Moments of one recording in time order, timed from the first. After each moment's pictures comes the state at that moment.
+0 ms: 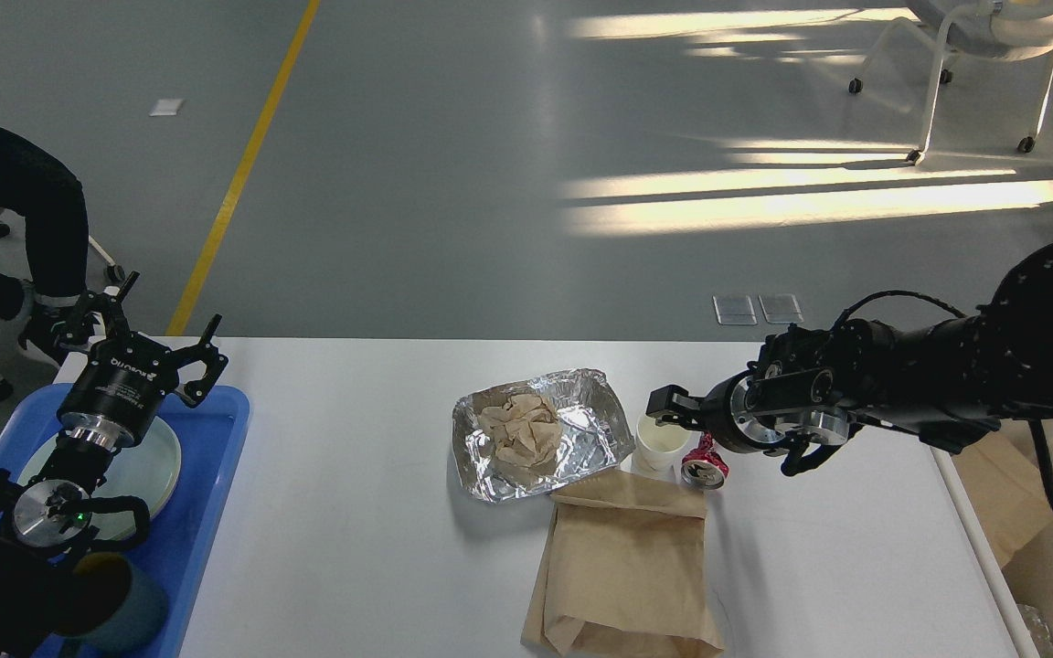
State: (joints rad) left arm -0.53 0.32 -1.08 -0.43 -0.06 -0.71 -0.17; right arm 1.48 -0.06 -1.10 1.05 0.12 0.04 -0.08
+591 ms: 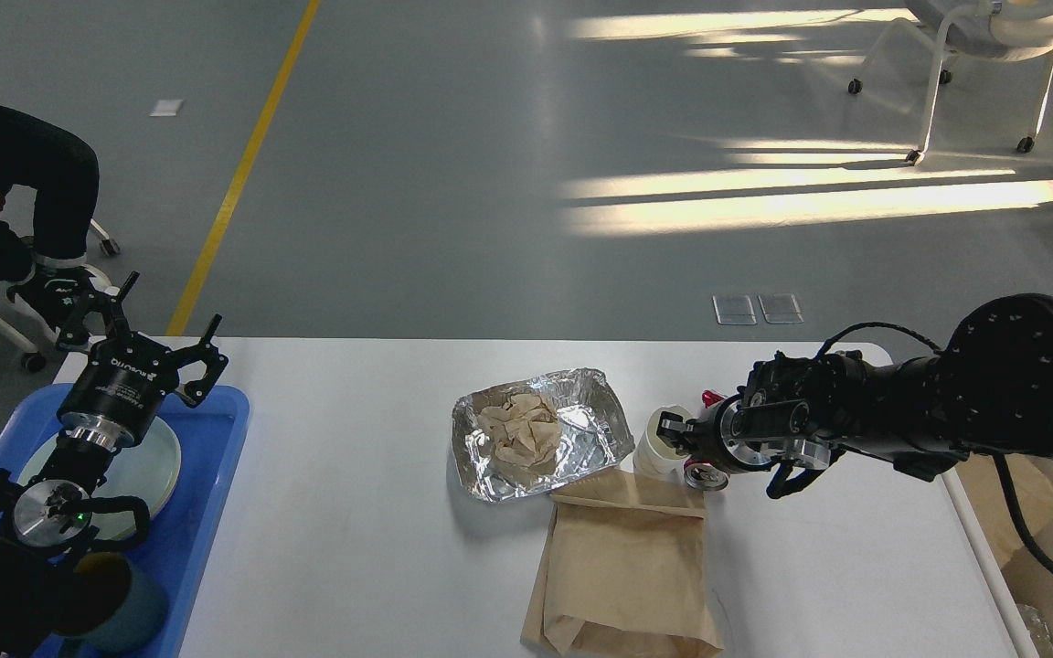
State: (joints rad) left arm -0.53 0.32 -1.08 -0.43 -0.06 -0.71 -0.17; right arm 1.38 -0.03 -1.10 0.96 0.12 0.04 -0.09
